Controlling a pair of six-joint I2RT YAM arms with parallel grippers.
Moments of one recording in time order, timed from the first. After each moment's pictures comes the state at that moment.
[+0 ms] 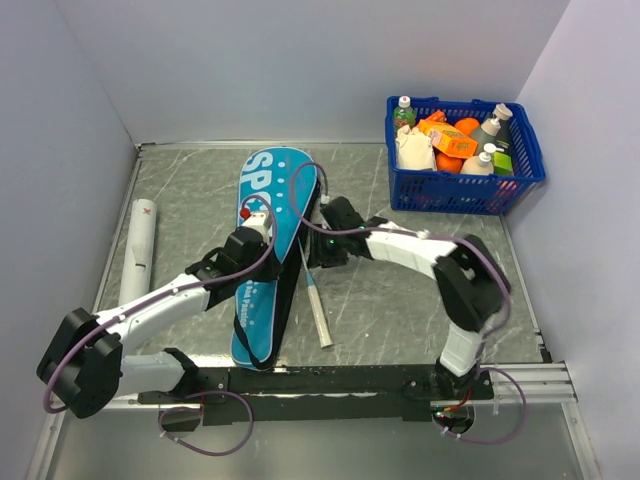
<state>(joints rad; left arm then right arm) -0.65 1.21 0.67 -0.11 -0.06 -0.55 0.69 1.80 1.19 -0.34 -0.15 0.59</state>
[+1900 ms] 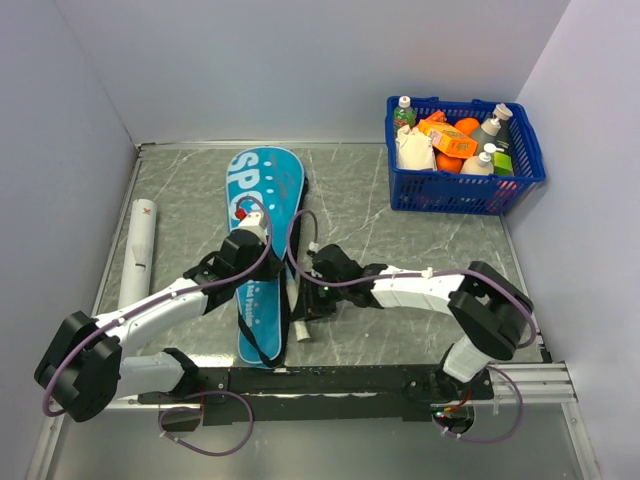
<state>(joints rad) -0.64 1.19 0.62 -0.01 -0.06 -0.57 0.93 1.58 0.81 -0.09 -0.33 0.89</state>
